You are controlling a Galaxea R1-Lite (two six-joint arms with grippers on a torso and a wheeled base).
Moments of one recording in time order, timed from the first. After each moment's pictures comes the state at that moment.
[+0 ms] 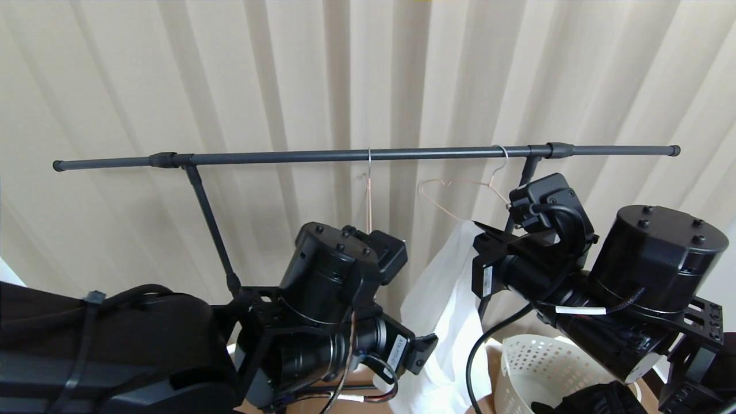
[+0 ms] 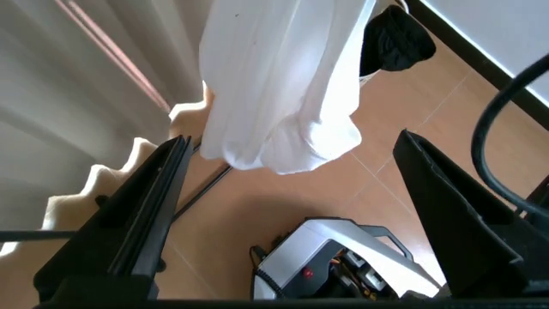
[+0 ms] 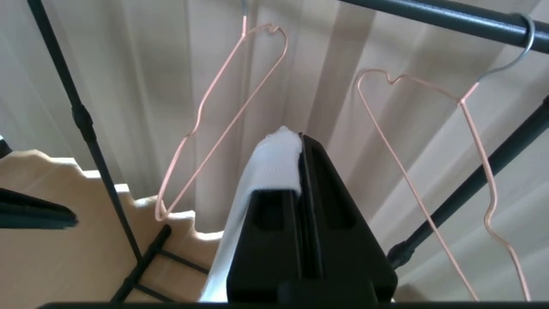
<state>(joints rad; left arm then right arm) -0.90 1.80 -0.94 -0.27 0.11 -0.10 0.72 1.68 -0.59 -1.01 -0.36 -0.09</state>
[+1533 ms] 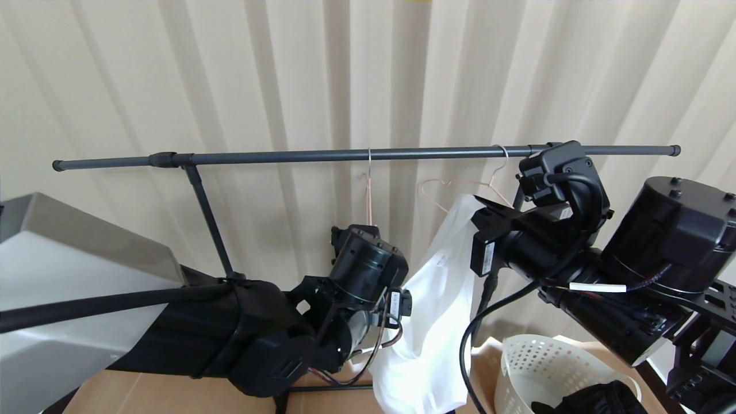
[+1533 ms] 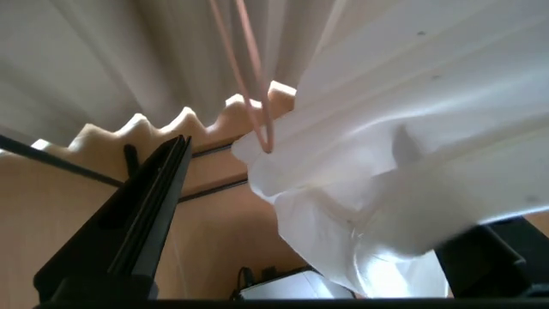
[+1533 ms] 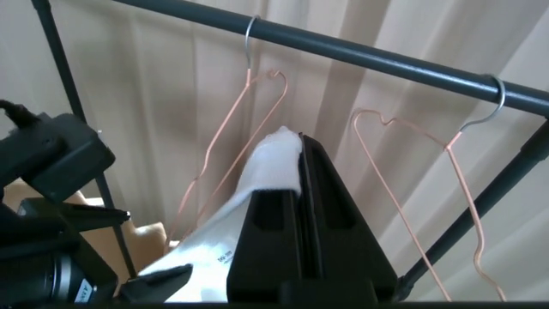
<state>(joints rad) -0.84 2.02 -1.07 -0.30 0.43 -0.37 0.74 1.65 -0.67 -1.01 -0.36 -0.12</state>
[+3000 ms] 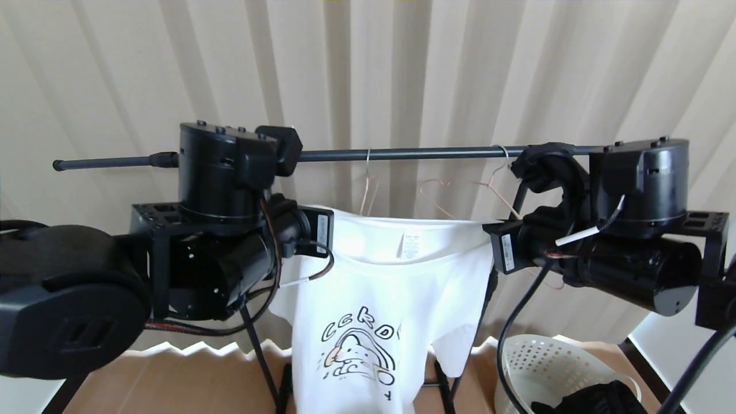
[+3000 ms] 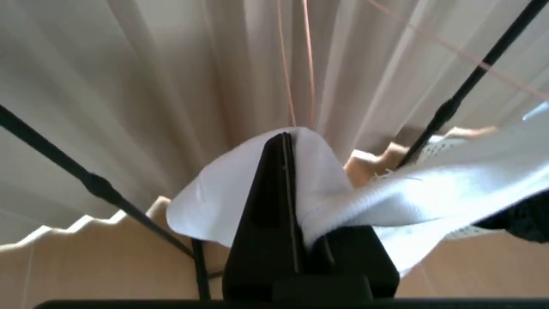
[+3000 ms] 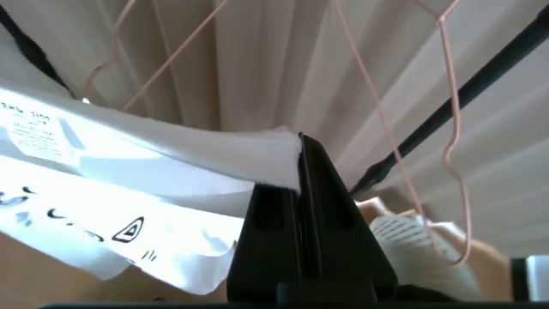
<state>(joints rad) -0.71 1.66 -1.03 -0.31 0.48 -0.11 0.60 1.60 -0.94 -0.25 -0.32 0.07</state>
